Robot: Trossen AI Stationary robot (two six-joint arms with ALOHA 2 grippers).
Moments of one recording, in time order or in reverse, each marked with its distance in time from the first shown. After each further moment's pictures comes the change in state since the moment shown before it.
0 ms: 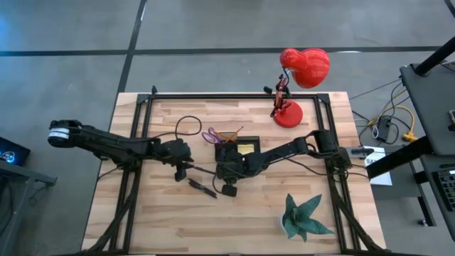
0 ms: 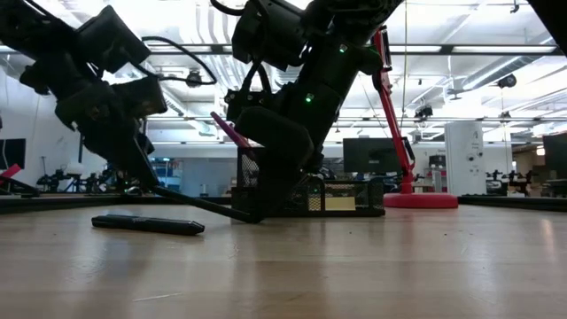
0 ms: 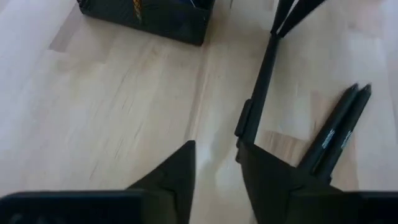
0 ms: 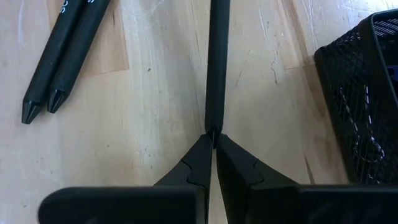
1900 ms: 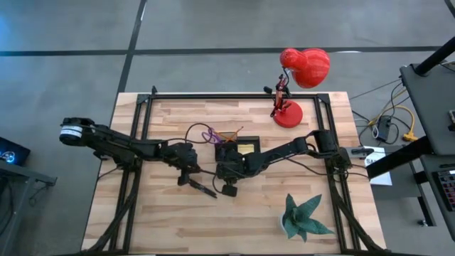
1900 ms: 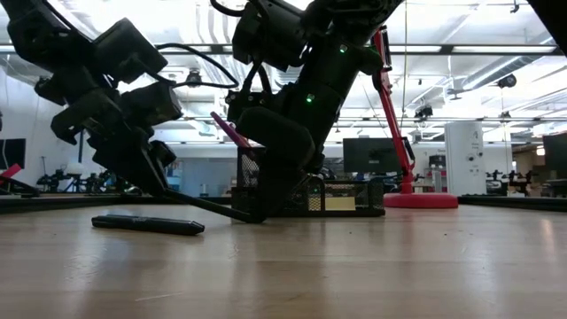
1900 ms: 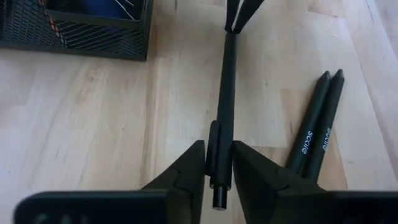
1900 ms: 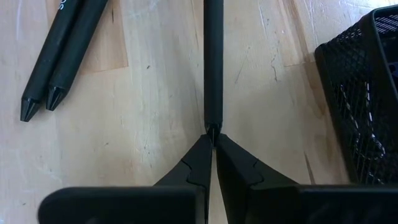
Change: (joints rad) left arm -0.006 0.193 0.025 0.185 0.122 0.142; right arm 0.000 0.000 0.000 -0.006 -0.004 0.002
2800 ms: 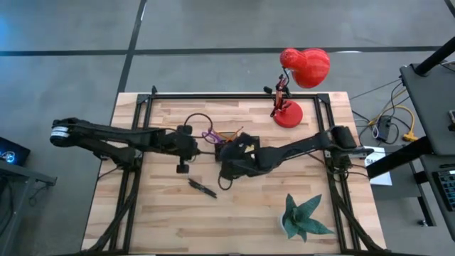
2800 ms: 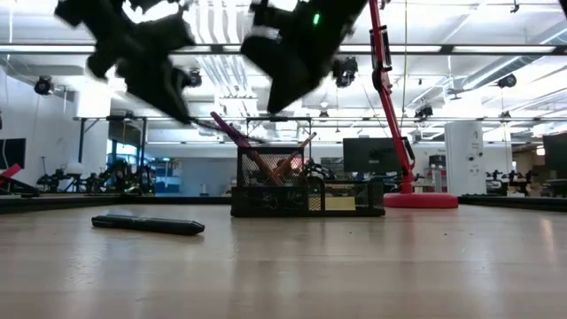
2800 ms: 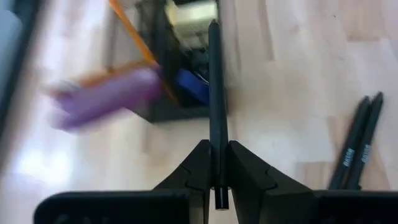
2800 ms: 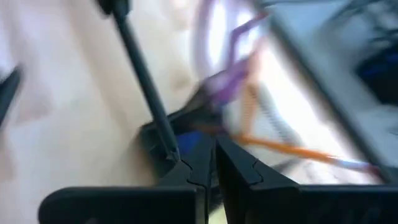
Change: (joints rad) left arm 0.001 -0.160 0.387 -0.591 -0.268 0.272; right arm 0.054 -0.204 0.080 -0.199 0.613 0.087
